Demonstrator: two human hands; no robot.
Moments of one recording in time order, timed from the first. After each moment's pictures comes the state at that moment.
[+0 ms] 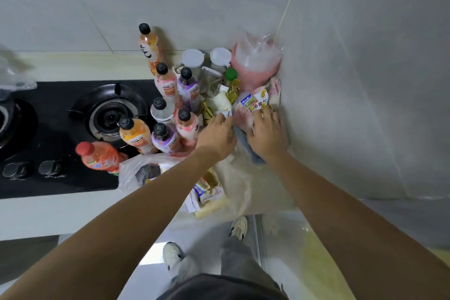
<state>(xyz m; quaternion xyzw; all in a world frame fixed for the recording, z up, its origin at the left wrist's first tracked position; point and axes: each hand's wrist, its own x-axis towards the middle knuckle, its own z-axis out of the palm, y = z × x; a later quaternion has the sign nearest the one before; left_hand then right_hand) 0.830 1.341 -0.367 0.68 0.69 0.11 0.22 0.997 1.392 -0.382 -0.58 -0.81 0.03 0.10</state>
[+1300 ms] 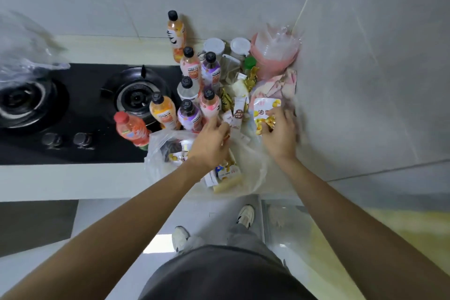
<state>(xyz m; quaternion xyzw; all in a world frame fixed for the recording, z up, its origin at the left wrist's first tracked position) 0.795 1.253 -0.368 0.69 0.67 0.20 0.19 0.993 1.330 -0.360 -0.62 -0.71 0.18 0.28</state>
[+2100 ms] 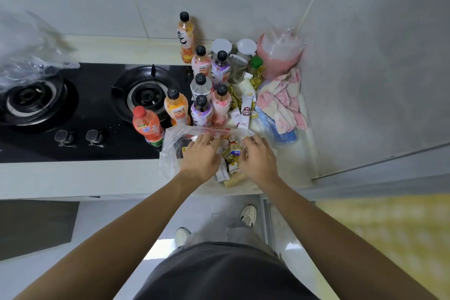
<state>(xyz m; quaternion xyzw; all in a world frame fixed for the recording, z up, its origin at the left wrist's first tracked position) 0.750 1.177 -0.384 0.68 0.71 0.09 0.15 0.934 1.228 -0.383 -0.57 -0.80 0.15 0.08</state>
